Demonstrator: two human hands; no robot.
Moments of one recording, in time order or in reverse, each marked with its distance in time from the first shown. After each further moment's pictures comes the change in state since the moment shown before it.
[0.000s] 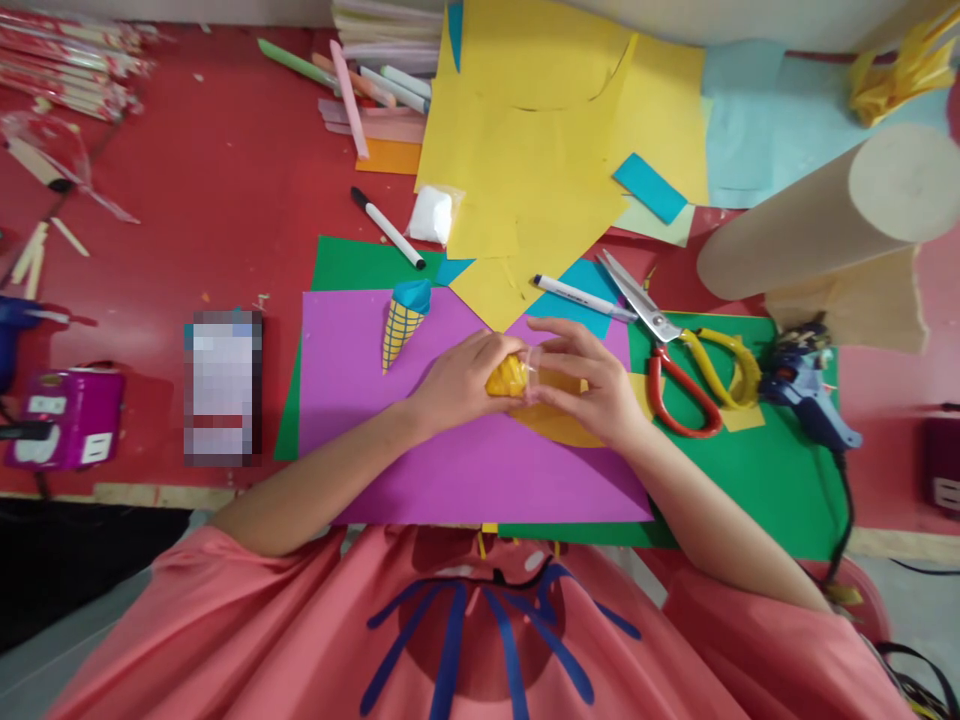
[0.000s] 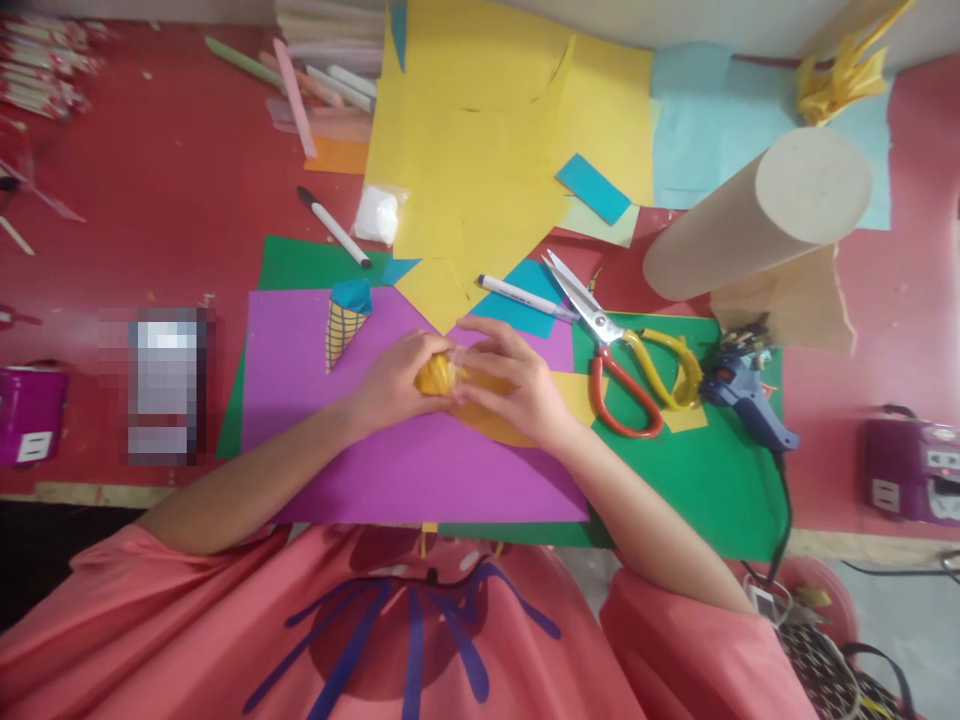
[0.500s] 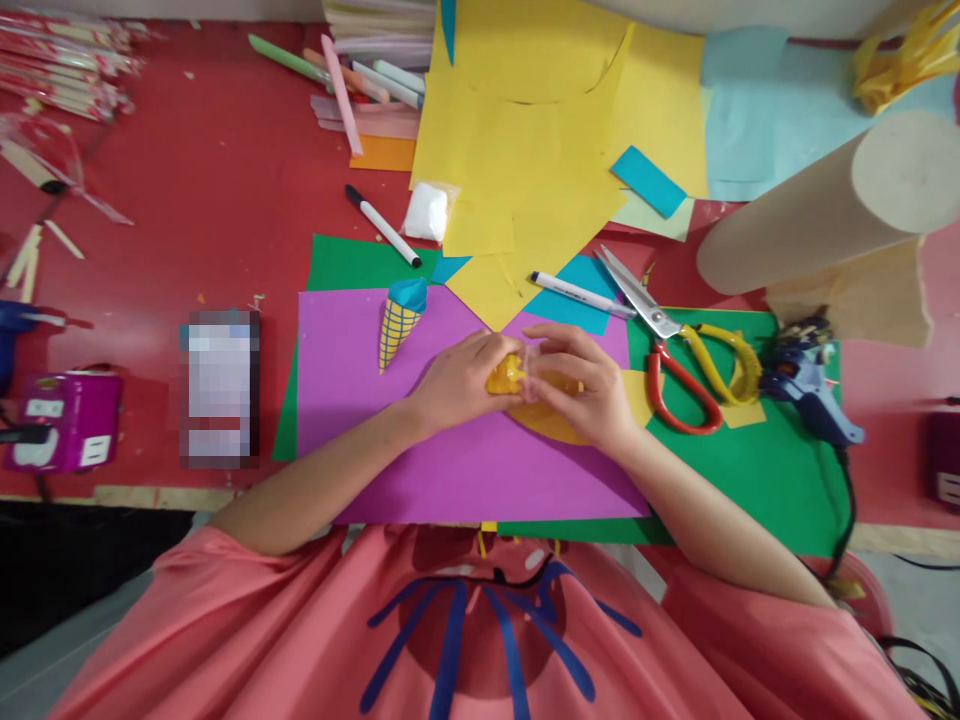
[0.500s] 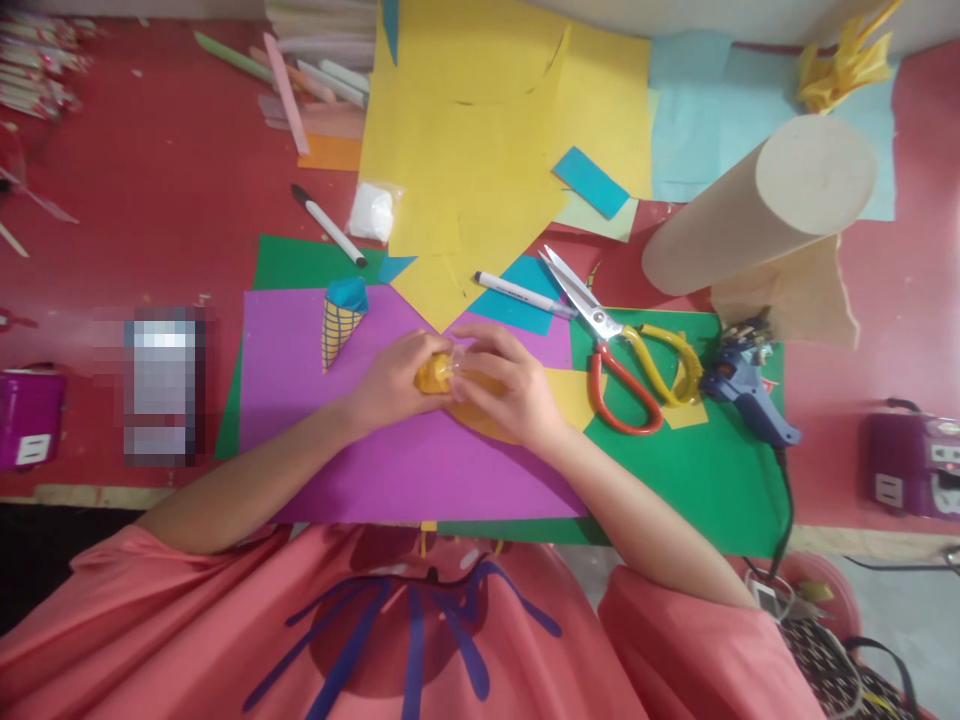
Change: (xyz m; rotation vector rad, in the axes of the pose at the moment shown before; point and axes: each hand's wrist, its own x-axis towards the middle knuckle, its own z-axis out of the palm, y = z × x) left_hand 0.001 0.001 0.001 0.050 0.007 0.031; right_hand -0.003 -0.002 0.012 -0.102 0.111 -0.054
